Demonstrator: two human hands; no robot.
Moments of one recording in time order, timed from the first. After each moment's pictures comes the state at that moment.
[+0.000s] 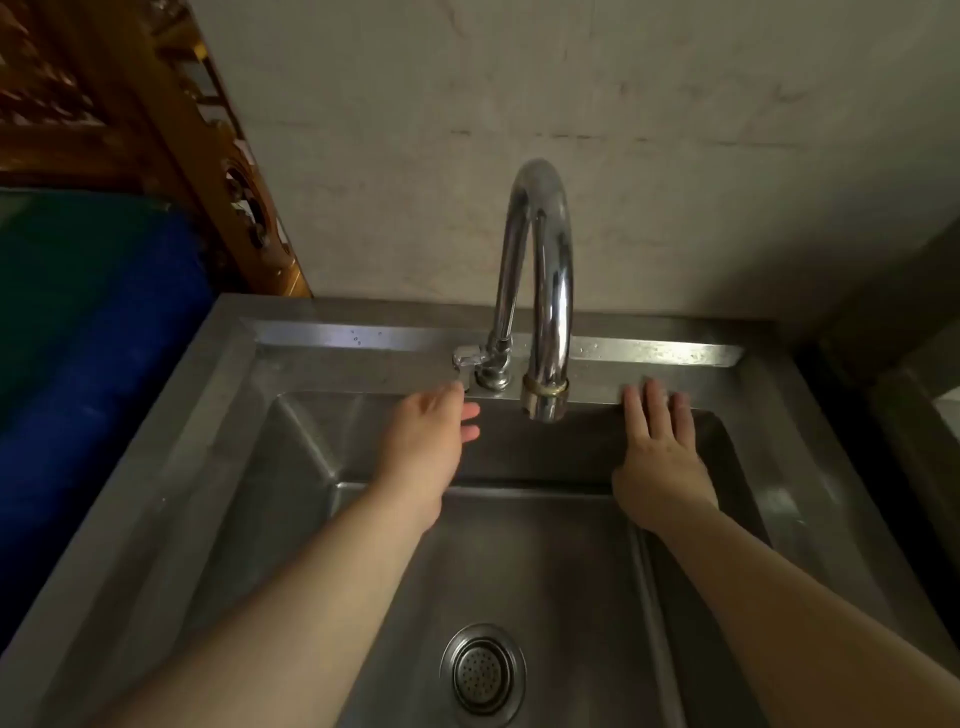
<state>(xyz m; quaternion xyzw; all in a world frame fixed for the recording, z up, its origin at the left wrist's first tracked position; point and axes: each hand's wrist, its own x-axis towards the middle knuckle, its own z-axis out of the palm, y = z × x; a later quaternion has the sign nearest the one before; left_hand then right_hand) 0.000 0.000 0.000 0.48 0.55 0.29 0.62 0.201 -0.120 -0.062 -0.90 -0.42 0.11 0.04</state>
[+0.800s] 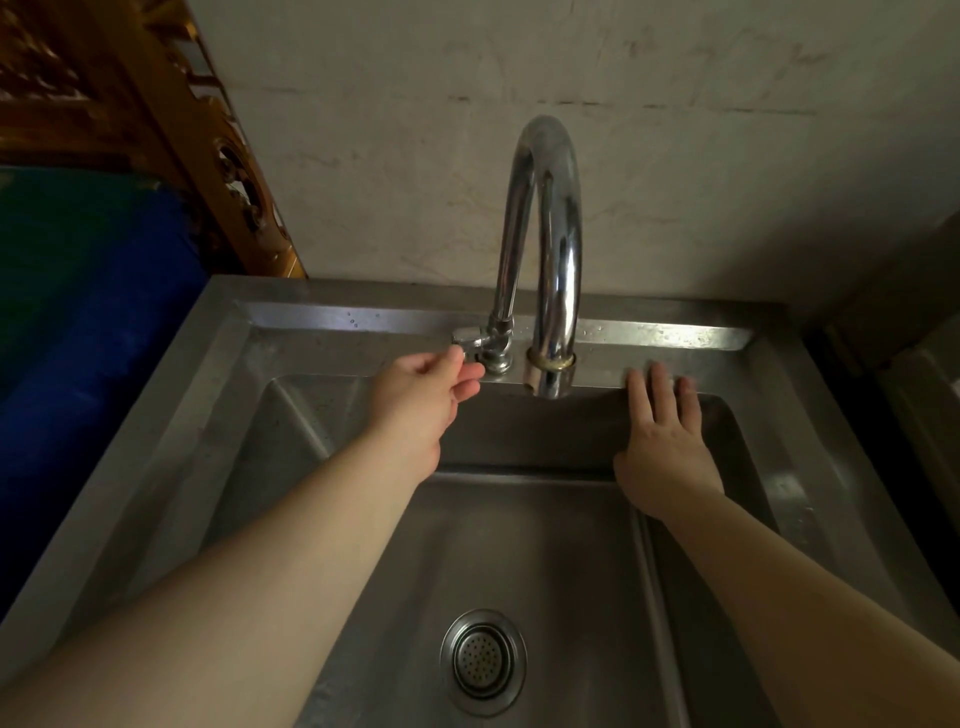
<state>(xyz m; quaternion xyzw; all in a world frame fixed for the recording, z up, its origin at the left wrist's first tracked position) 0.005 0.020 0.006 0.38 0.52 0.33 0.69 0.202 -0.119 -0.062 -0.90 -0.42 0.09 0.02</state>
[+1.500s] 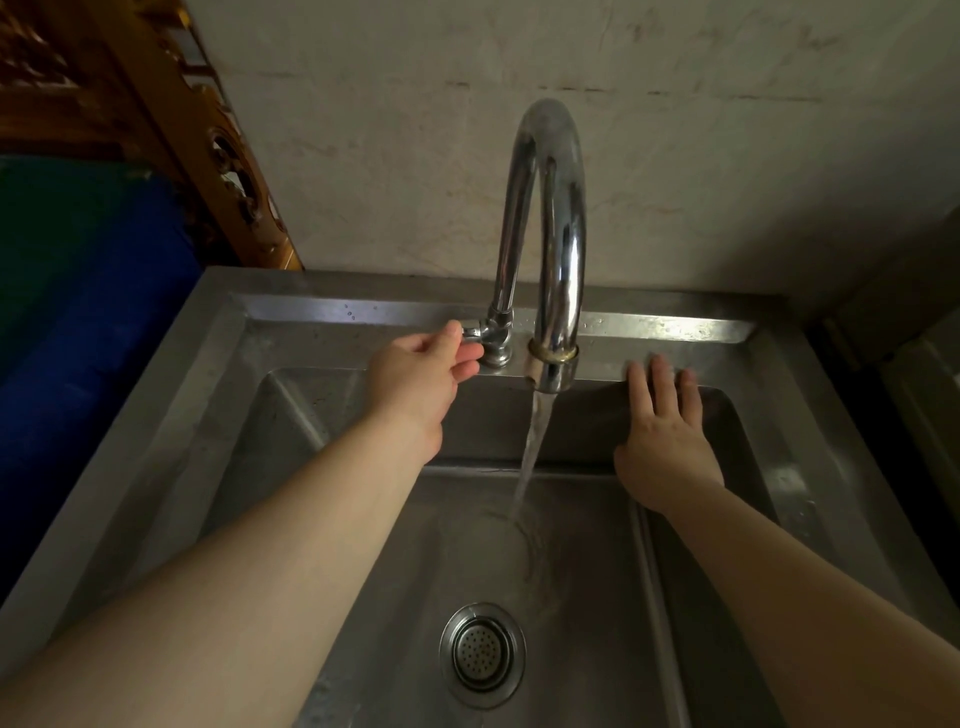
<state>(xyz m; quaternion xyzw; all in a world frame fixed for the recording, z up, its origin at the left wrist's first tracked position) 0.010 0.023 0.010 0.41 0.51 0.35 0.67 0.200 -0.119 -0.062 -0.90 -0.42 0.09 0.02</state>
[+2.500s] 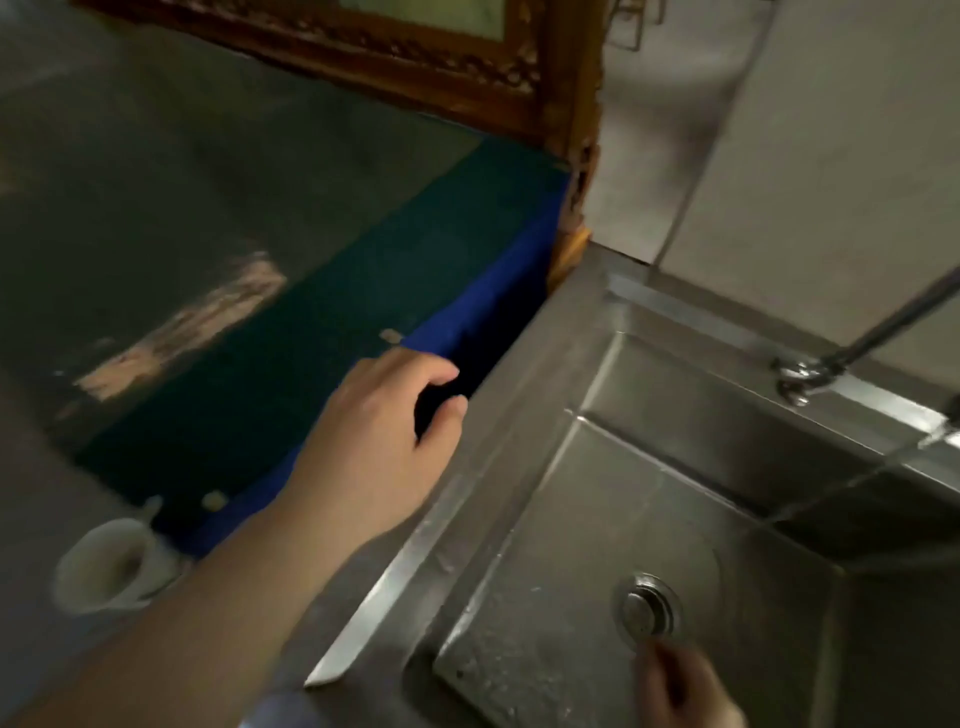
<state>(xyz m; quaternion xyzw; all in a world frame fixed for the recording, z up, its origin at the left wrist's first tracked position) -0.354 -0.126 0.152 0.73 0.61 0.28 0.11 -0.129 -0.270 0.011 -0.82 -0.41 0.22 0.35</state>
